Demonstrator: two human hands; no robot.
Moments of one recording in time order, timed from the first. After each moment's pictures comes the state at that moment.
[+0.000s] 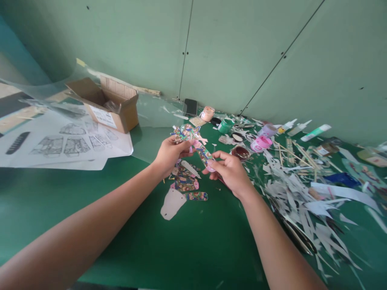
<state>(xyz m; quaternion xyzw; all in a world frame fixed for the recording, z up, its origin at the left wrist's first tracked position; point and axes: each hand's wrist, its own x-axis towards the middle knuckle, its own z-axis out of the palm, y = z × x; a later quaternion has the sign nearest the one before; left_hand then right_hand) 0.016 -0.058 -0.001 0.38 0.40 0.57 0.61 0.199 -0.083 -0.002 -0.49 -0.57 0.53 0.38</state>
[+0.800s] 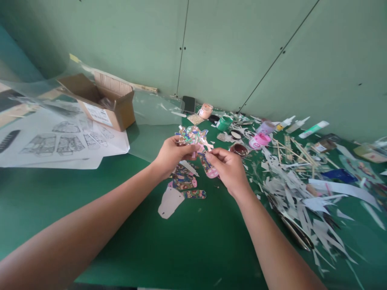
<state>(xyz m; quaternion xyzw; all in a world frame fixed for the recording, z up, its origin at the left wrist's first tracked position) 0.023 -0.064 0.003 0.43 0.38 0.53 0.62 0.193 -0.083 -0.004 -0.50 -0.64 0.37 0.45</state>
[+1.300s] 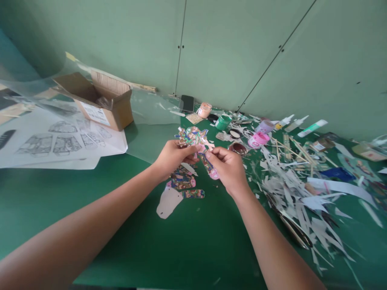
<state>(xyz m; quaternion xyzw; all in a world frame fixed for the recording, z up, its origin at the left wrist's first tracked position) 0.028 -0.071 0.007 0.44 0.43 0.48 0.62 0.191 -0.084 -0.005 -0.50 -0.62 0.37 0.47</state>
